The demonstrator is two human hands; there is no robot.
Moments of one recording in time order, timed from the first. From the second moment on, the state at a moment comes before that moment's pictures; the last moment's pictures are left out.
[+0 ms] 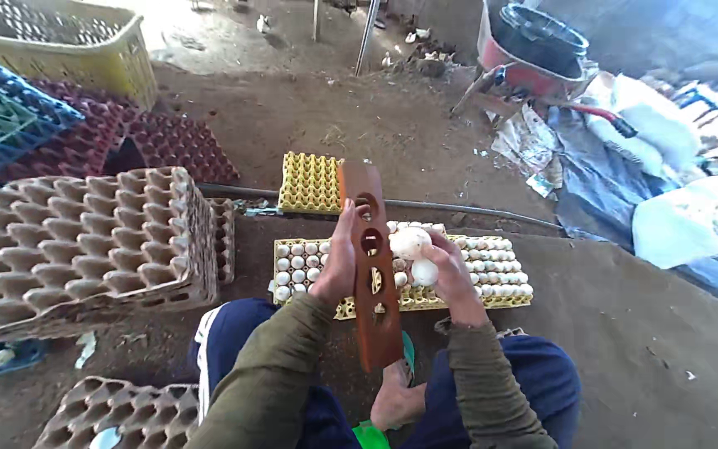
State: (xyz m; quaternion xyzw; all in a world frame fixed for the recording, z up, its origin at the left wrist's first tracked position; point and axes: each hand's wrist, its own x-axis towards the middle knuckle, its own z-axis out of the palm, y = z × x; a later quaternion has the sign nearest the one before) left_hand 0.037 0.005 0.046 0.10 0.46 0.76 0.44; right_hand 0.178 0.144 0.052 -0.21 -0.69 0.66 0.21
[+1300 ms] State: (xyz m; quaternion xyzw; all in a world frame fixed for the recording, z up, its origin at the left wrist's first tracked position) left_hand 0.092 0.059 0.046 0.21 0.37 0.79 0.45; right_hand 0.331 0.098 0.085 -0.03 -0.40 0.87 0.30
